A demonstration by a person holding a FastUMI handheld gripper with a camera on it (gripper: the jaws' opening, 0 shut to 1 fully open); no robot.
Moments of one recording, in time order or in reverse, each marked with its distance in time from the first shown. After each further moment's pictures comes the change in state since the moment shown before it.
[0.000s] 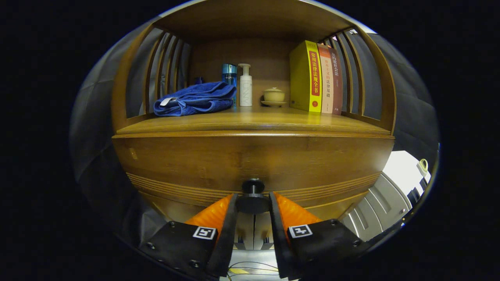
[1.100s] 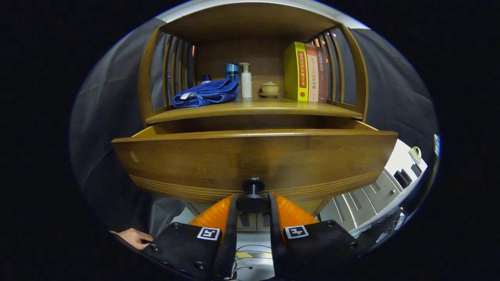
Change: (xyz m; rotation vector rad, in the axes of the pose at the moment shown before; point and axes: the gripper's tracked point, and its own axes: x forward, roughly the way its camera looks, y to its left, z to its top) arm -0.110 0.001 -0.045 0.036 0.085 0.025
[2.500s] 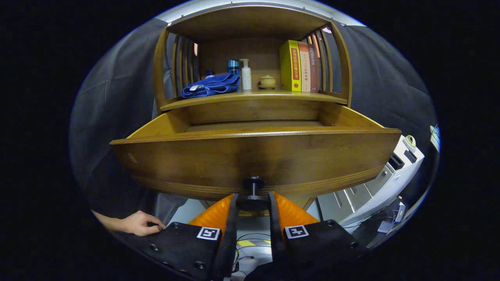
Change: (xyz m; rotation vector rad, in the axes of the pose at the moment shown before) arm -0.054 0.002 -0.043 0.025 0.042 0.005
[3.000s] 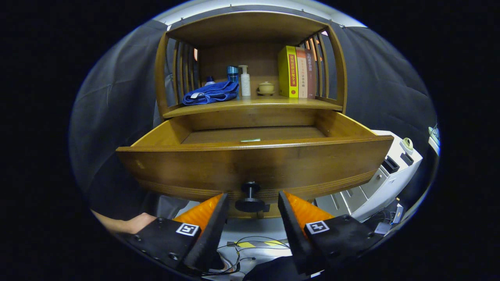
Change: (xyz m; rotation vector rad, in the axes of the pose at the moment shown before) arm -0.026 -0.007 0.018 -0.001 -0.032 -0.003
